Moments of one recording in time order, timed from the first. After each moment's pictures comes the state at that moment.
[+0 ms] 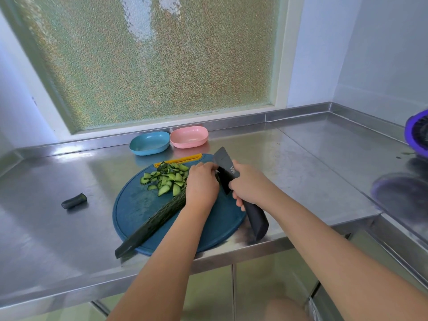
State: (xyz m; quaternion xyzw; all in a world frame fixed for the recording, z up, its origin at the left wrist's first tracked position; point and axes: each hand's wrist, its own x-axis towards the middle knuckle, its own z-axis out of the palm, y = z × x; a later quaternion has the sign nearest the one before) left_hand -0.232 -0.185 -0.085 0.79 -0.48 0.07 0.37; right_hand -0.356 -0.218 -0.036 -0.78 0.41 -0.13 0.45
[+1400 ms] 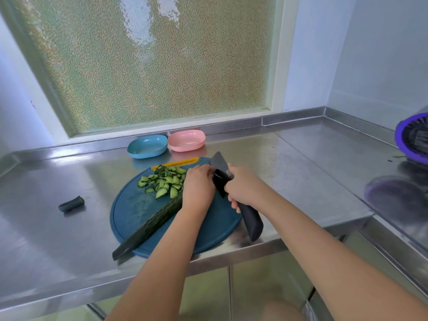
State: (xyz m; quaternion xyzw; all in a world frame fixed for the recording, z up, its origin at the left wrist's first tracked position) left_hand -0.229 -0.185 -0.086 0.77 -0.49 0.07 0.40; right_hand -0.354 -0.214 -0.031 -0.79 0.42 -0.11 0.43
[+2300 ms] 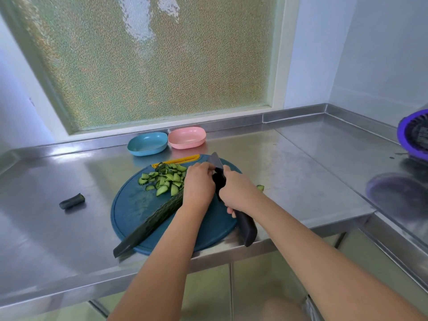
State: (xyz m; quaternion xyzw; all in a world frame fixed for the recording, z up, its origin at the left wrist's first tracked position) left_hand -0.231 -0.184 -0.082 0.79 -0.48 0.06 0.38; right_hand -0.344 -0.198 -0.034 -0.83 0.43 -0.06 0.34
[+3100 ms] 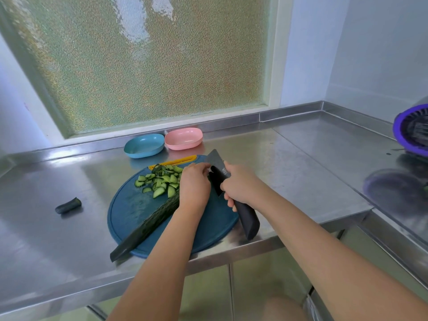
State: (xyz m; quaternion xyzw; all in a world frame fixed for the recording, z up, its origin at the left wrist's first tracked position) left_hand -0.232 -0.181 -0.080 0.78 -0.47 0.07 0.40; right_hand -0.354 -0.212 -0.032 -0.77 0.40 -0.12 0.47
